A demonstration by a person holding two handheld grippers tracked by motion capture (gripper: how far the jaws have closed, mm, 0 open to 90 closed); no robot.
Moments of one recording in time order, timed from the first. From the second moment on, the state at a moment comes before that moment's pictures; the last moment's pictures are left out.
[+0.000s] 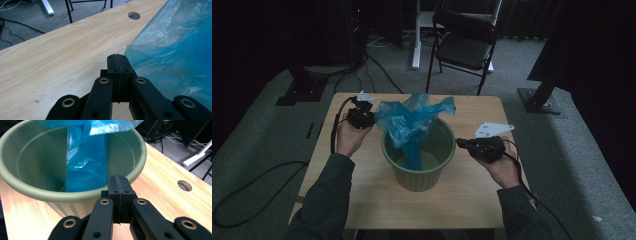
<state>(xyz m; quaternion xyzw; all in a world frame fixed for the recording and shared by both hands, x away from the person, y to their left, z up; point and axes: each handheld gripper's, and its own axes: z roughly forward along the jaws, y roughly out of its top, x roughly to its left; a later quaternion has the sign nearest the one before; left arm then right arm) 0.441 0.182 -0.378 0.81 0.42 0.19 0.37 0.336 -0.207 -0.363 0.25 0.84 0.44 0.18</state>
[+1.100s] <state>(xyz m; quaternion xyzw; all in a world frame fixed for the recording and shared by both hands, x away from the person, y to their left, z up) 0.433 0.171 -0.385 0.81 0.41 0.18 0.38 0.355 -0.145 -0.351 0.23 0.83 0.47 0.17</state>
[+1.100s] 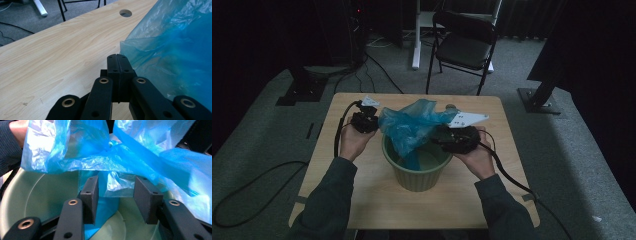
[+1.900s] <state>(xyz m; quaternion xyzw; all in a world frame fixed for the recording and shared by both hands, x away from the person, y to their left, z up) 0.430 0.166 -0.383 0.82 0.40 0.18 0.38 0.363 -0.139 -0.345 0.24 0.82 0.50 0.13</state>
